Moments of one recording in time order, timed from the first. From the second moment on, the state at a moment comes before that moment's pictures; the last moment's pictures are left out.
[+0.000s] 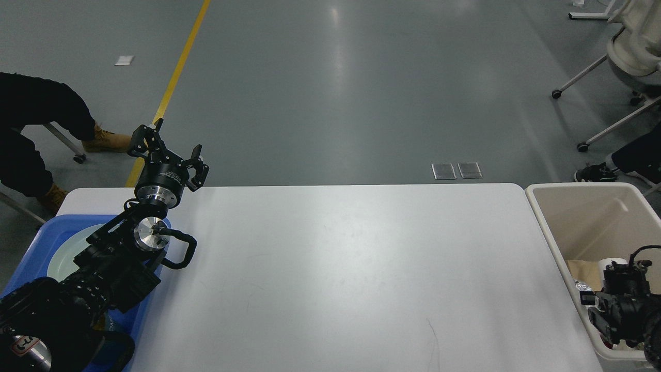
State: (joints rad) left arm -0.85 0.07 -0.73 -0.17 -0.16 -0.38 -0.43; right arm 0.72 -0.33 -0.95 0.21 -0.57 0.16 -0.27
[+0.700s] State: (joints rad) left arm -0.85 0.07 -0.73 -0.17 -0.16 -0.38 -0.43; right arm 0.98 -0.36 -0.84 0.08 -0.21 0.16 -0.27
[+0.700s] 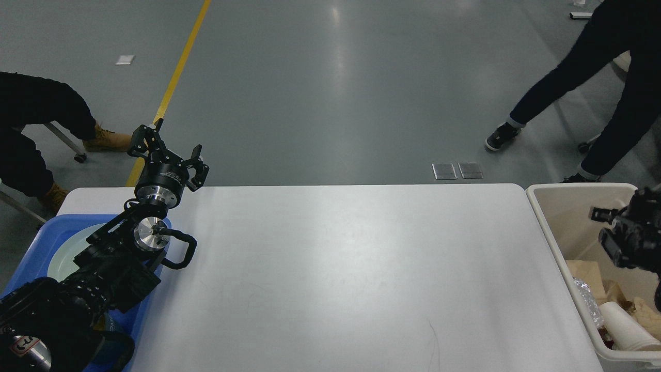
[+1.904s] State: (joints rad) left arm -0.85 0.07 -0.73 -0.17 -0.16 -0.38 -0.43; right arm 1.09 -0.16 0.55 0.08 0.07 0.22 -0.26
